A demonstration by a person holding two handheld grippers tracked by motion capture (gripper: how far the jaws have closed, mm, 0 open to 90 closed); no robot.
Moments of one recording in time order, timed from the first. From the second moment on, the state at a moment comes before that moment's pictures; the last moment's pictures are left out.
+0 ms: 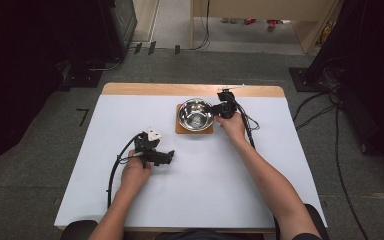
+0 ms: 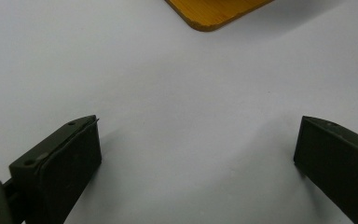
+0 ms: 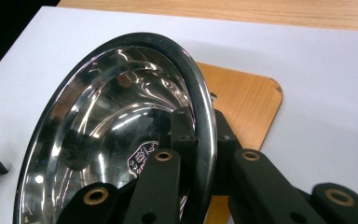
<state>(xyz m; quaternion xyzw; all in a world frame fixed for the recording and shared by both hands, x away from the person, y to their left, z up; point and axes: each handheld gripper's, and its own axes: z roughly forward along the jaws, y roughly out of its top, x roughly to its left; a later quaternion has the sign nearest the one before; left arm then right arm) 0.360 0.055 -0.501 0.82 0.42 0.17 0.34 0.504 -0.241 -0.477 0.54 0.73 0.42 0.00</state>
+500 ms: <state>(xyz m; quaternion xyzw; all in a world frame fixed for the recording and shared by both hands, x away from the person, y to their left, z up) 0.360 0.055 -0.501 0.82 0.42 0.17 0.34 0.505 -0.240 -0.482 0.55 0.72 0.43 0.00</state>
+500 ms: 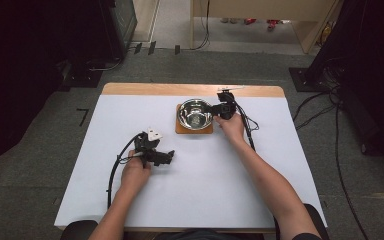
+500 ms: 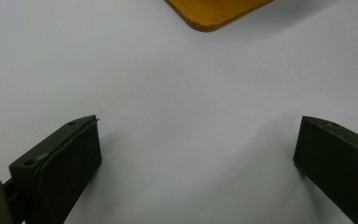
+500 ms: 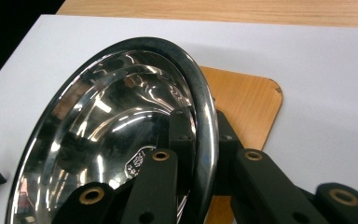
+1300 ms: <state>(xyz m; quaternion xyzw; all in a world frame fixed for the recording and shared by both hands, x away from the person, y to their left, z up) 0.360 0.055 -0.501 0.82 0.42 0.17 0.34 0.506 -0.238 -0.486 0.54 0.72 0.43 0.00</state>
